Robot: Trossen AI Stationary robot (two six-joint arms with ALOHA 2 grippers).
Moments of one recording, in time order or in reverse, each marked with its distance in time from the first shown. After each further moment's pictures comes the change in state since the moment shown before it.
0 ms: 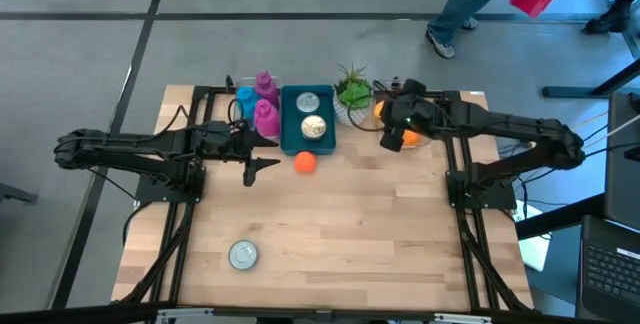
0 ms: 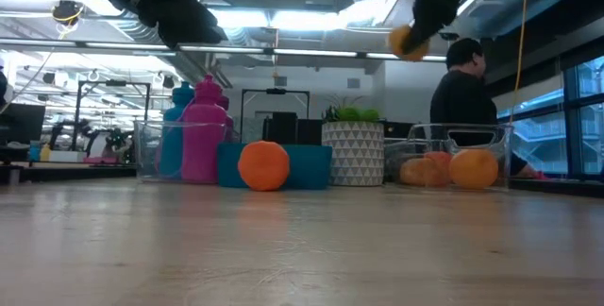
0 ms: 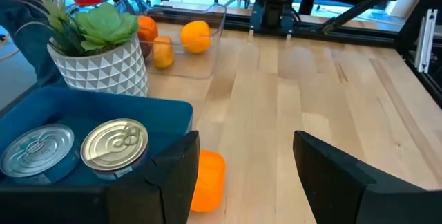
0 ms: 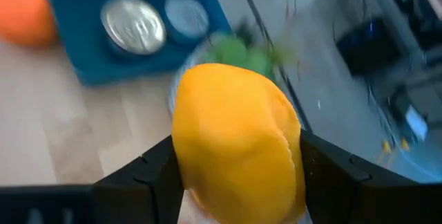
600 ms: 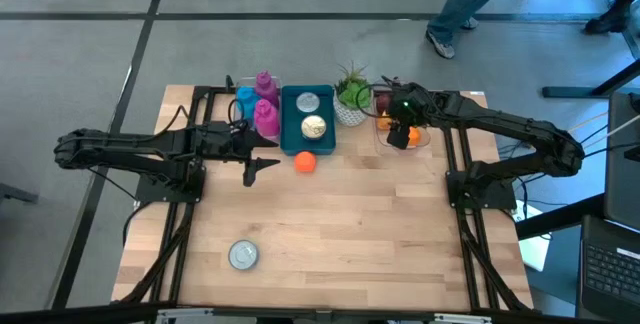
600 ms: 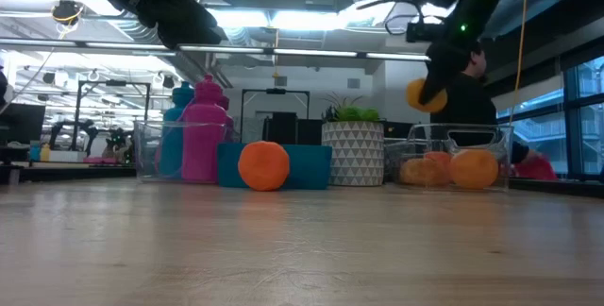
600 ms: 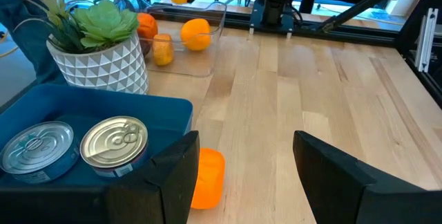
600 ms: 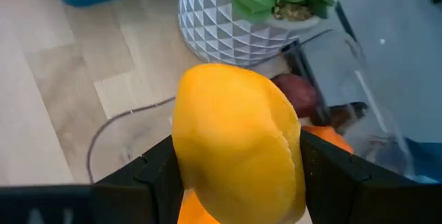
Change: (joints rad) left arm 0.000 0.000 0.000 -0.007 0.000 -0.006; right arm -0.295 0.002 -0.196 0.035 -0.299 -0.034
